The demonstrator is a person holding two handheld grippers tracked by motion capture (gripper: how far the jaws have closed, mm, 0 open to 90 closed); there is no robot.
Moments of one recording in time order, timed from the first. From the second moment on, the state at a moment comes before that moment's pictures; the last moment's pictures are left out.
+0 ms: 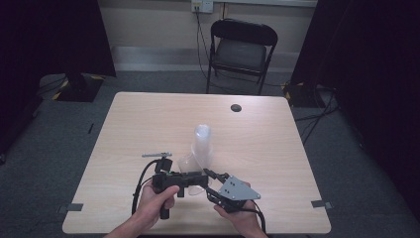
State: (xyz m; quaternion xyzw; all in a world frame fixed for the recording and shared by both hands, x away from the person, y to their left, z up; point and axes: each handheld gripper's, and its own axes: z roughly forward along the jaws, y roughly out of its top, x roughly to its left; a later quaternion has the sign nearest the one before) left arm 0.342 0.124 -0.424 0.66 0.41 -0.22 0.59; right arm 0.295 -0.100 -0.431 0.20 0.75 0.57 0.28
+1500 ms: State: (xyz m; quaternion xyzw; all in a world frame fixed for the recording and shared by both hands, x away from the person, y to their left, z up) left arm 0.341 0.121 -0.428 0.66 0.38 -0.22 0.60; right arm 0.299 -0.114 -0.434 0.22 0.71 0.60 0.31
